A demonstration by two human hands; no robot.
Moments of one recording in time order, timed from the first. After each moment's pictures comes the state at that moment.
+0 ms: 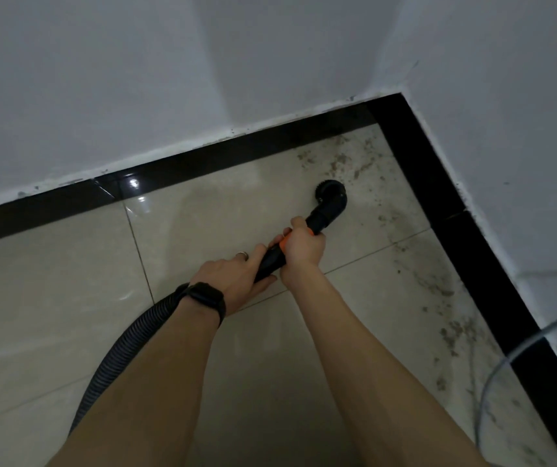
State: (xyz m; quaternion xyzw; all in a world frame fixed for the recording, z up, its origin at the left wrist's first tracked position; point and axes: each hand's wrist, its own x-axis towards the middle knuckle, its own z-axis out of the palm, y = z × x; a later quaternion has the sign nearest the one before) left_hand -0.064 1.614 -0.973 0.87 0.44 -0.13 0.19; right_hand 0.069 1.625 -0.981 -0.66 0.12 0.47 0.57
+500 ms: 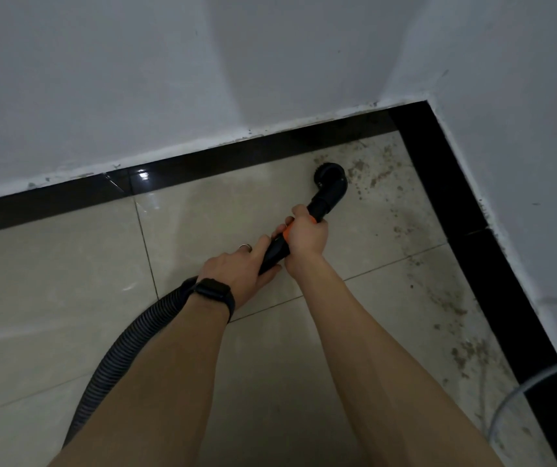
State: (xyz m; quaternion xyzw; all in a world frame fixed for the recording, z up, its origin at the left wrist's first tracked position) left_hand -0.065 1.629 -0.983 0.83 0.51 -0.08 0.22; right_hand 0.066 1.657 -0.985 -0.66 0.06 0.50 0.55
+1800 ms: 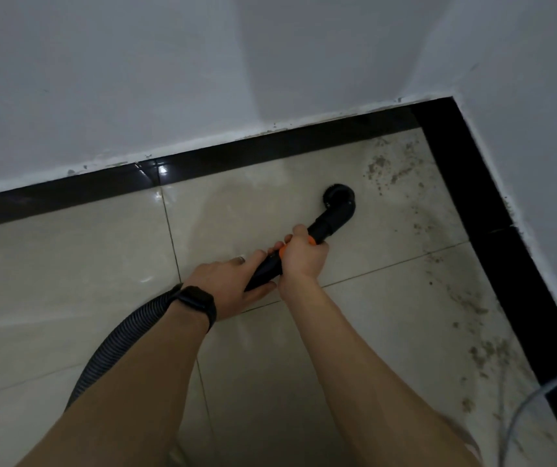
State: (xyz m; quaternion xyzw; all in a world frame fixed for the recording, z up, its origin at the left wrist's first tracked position) left_hand -0.120 1.608 -0.972 0.84 0.47 -0.11 0.25; right_hand 0.016 1.618 -0.987 -0.67 0.09 0.48 0.55
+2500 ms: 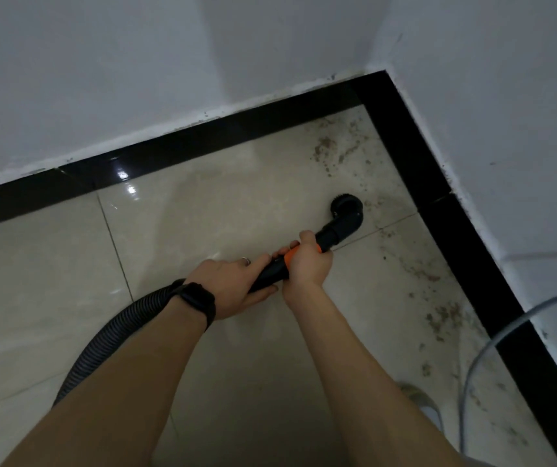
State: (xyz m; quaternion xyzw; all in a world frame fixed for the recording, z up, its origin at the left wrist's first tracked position) left_hand -0.047 1.595 -0.975 0.91 0.34 -0.12 0.18; right_hand 0.091 1.575 -0.983 -0.65 0.16 0.43 0.60
